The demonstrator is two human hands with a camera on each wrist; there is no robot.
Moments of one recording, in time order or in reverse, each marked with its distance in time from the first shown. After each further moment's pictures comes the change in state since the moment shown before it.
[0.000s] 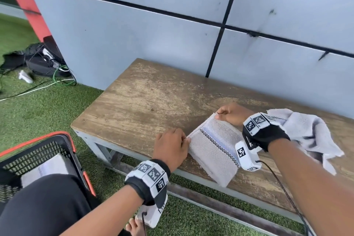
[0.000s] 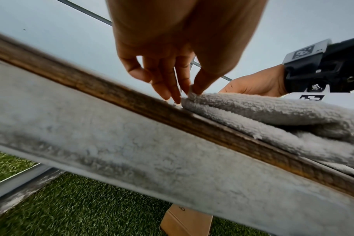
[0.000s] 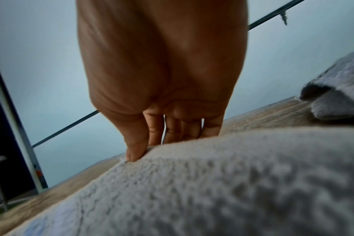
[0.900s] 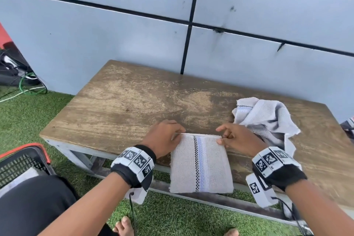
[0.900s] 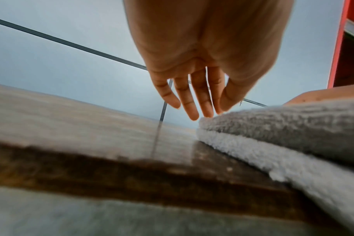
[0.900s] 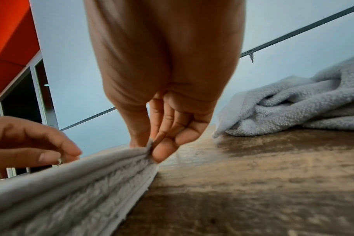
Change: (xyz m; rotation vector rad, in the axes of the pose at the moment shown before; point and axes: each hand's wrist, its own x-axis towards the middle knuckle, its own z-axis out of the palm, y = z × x) left_hand 0.027 0.023 0.002 -0.029 -0.185 0.427; right_hand -0.117 0.056 0.025 0.097 0.115 0.049
